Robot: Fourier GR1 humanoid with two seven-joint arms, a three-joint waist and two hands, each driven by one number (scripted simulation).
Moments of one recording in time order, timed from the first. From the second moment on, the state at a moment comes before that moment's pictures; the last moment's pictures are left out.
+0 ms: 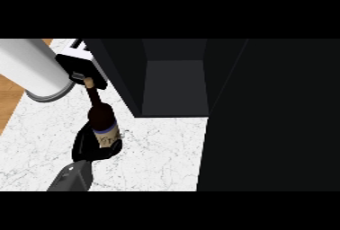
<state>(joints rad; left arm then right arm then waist) -0.41 0.12 0.25 -0.40 0.20 -0.37 -0.85 -0.10 -0.05 0.12 -2.47 -0.09 0.08 0.61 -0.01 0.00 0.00</state>
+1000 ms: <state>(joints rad) -0.26 0.05 0.26 -0.68 0.37 -0.35 -0.68 -0.10 -0.04 0.09 -2.45 -0.10 0.10 0.59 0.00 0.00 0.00</state>
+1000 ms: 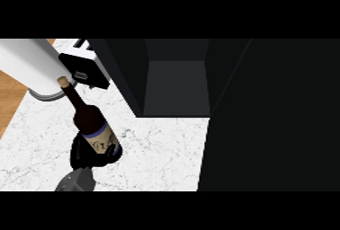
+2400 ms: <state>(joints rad) -0.14 0.00 -0.42 -1.17 0.68 0.23 -0.53 -0.11 -0.04 0.08 -2.44 -0.12 0.13 0.60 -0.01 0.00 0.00</state>
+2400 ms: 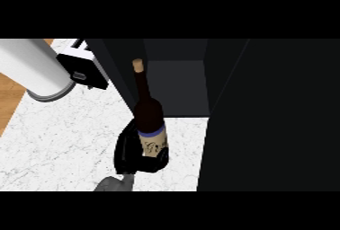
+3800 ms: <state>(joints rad) -0.61 0.00 -0.49 -0.66 1.04 0.26 -0.73 -0.11 -0.06 0.02 -2.38 -0.20 0.17 0.54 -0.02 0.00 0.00</state>
